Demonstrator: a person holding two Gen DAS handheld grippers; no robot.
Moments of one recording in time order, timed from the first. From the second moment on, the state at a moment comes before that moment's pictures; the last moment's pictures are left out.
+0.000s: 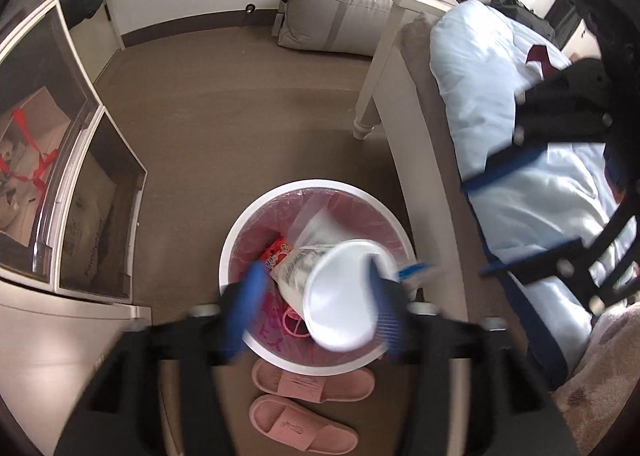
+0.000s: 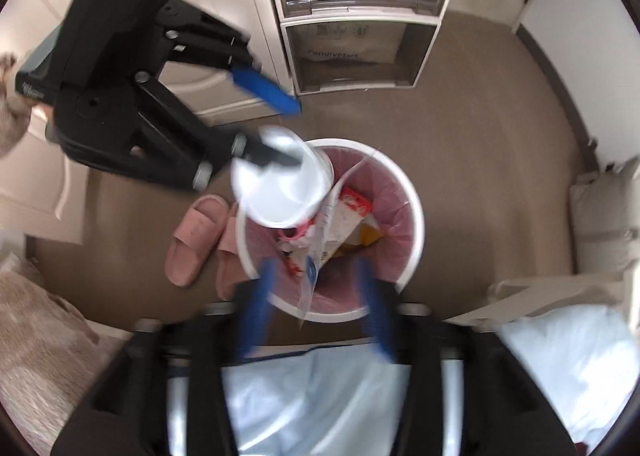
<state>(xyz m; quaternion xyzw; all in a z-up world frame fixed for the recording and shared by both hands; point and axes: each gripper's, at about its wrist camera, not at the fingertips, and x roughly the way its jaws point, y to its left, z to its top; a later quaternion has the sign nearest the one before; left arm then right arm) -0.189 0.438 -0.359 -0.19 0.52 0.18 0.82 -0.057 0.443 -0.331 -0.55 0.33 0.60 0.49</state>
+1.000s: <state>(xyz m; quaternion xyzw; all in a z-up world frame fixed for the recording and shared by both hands) -0.163 0.296 -0.166 -0.02 0.42 0.15 0.89 -0.036 0.299 -0.188 -0.45 0.24 0.57 0.64</state>
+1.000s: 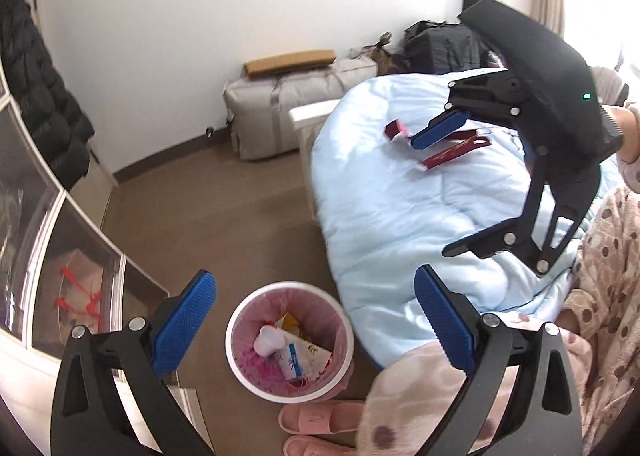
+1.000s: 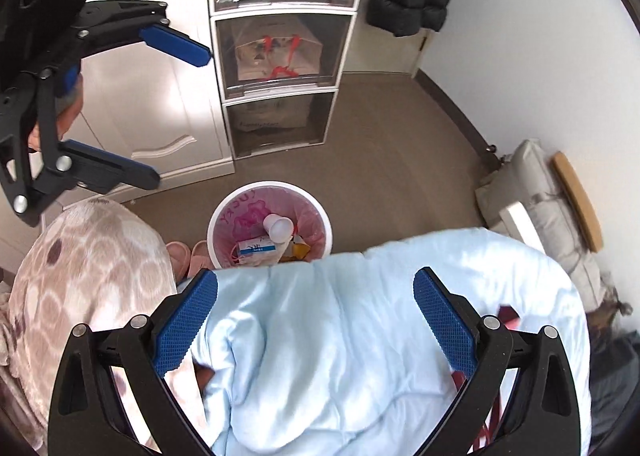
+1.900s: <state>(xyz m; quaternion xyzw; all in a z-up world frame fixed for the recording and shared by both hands) 0.006 0.101 -0.149 0.00 0.38 -0.02 0.92 0.090 -0.021 -0.148 -0.24 0.31 0.38 0.84</state>
